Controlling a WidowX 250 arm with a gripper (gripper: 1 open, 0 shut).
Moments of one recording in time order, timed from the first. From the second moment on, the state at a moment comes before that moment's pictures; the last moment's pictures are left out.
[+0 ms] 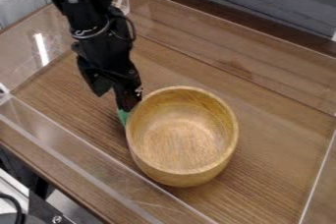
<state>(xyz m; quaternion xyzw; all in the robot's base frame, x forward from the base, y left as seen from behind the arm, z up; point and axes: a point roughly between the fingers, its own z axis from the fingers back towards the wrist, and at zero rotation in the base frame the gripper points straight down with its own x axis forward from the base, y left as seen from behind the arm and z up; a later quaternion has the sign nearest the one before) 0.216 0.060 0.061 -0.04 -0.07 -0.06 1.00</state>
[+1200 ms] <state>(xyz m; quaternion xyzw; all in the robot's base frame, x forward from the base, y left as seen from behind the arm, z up) 0.223 0.054 0.043 -0.06 -0.06 -0.06 0.99</state>
